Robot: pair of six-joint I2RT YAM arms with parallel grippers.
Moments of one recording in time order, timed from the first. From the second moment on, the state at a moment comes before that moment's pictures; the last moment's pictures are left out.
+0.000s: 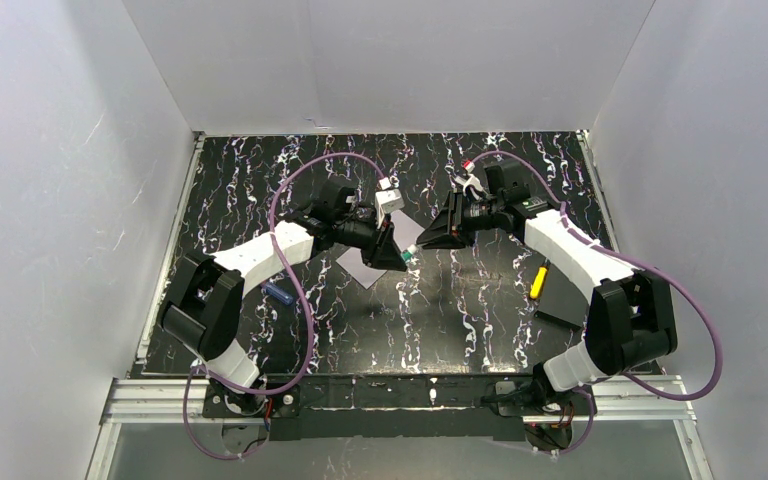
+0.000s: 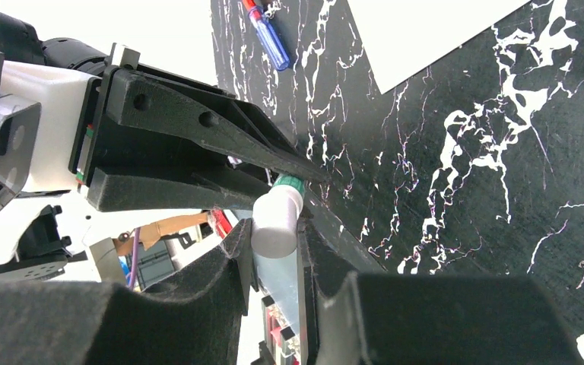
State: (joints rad) left arm -0.57 1.62 1.06 -0.14 0.97 0.06; right arm 0.38 1.48 1.08 -0.41 -0.86 0.75
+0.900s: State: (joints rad) left arm -0.57 1.62 1.07 -0.12 0.97 0.03; right arm 0.39 1.48 1.08 -0.40 -0.86 0.76
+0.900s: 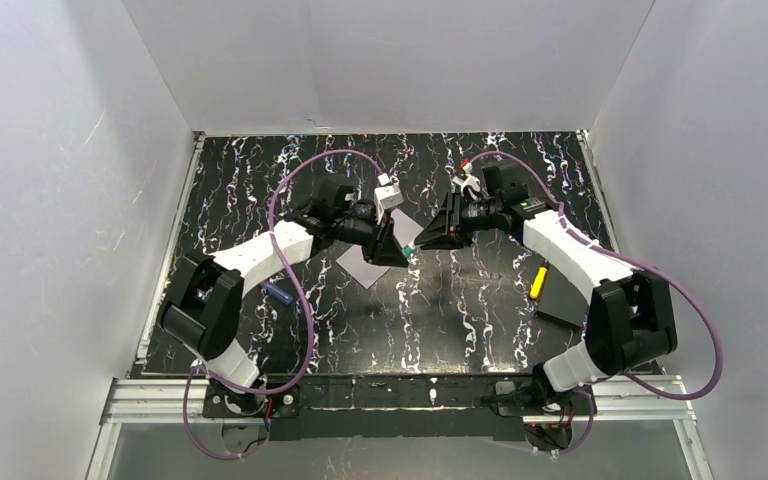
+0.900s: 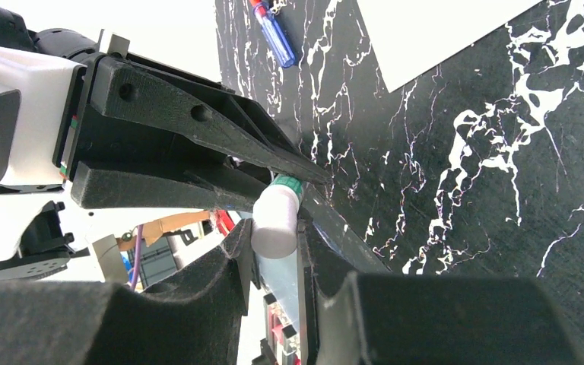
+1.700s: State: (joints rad) left arm -0.61 1.64 1.21 -0.52 0.93 0.40; right arm 0.44 1.58 1.15 -0.60 -0.97 0.53
